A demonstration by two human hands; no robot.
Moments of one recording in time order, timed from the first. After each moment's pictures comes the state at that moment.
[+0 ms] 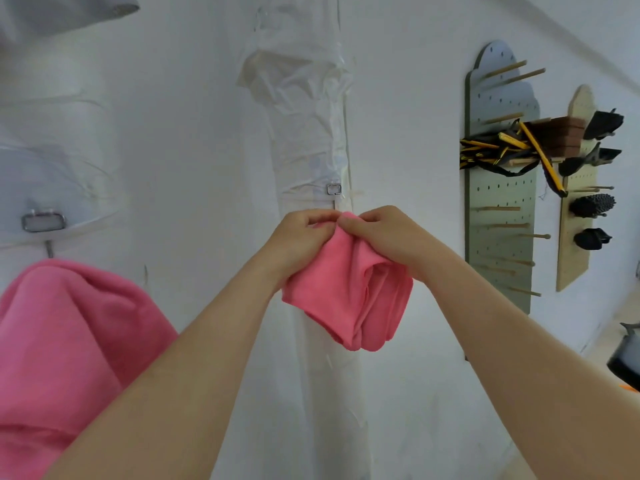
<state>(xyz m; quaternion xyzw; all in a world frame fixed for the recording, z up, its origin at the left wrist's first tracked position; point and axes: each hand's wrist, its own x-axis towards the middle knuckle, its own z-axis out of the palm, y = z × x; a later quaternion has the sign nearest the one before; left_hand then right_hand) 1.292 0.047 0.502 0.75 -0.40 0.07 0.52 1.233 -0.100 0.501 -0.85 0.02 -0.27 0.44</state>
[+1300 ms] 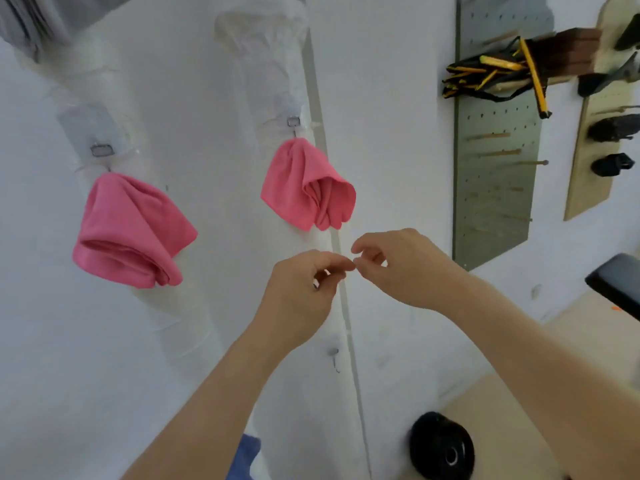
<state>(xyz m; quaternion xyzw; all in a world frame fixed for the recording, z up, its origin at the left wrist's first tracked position) 1.062 0.068 0.374 0.80 -0.39 0.22 0.40 1.023 -0.105 0.390 -0.94 -0.06 -0.27 0.20</state>
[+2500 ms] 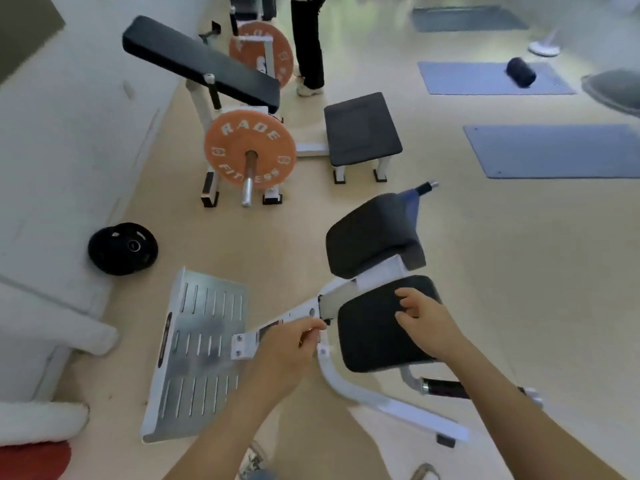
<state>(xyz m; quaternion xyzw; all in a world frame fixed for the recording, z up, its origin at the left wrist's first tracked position) 0.475 0.107 0.025 0.67 -0.60 -0.37 0.23 0.239 0.045 0.029 -0.61 0.68 -0.08 0.40</state>
